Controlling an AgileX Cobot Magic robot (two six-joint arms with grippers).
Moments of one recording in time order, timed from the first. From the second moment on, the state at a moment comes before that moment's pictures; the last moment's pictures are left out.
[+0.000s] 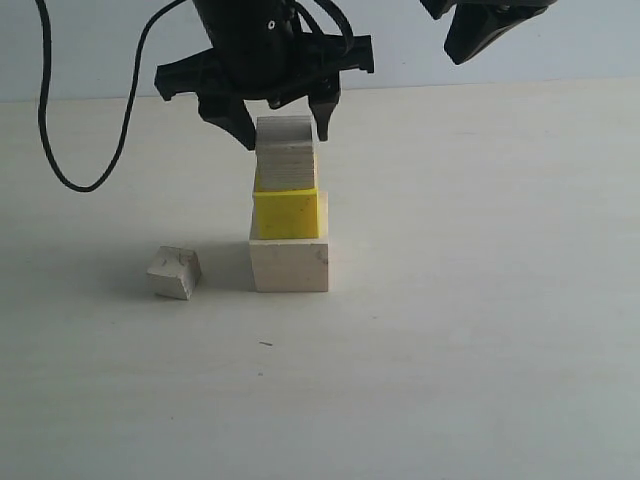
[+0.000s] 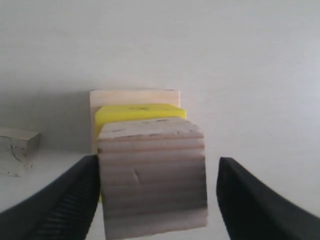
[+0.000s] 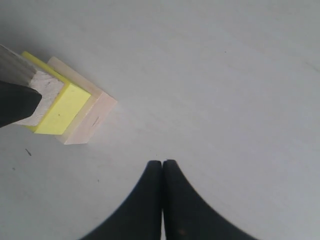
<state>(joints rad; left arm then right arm) -0.71 1.99 -1.85 0.01 1.22 -0.66 0.32 1.72 -1.65 0.20 1.18 -0.31</state>
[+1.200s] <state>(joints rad) -0.66 1.67 -1.64 0.18 1.22 -0.54 0.32 1.72 -1.65 0.20 1.19 -0.32</state>
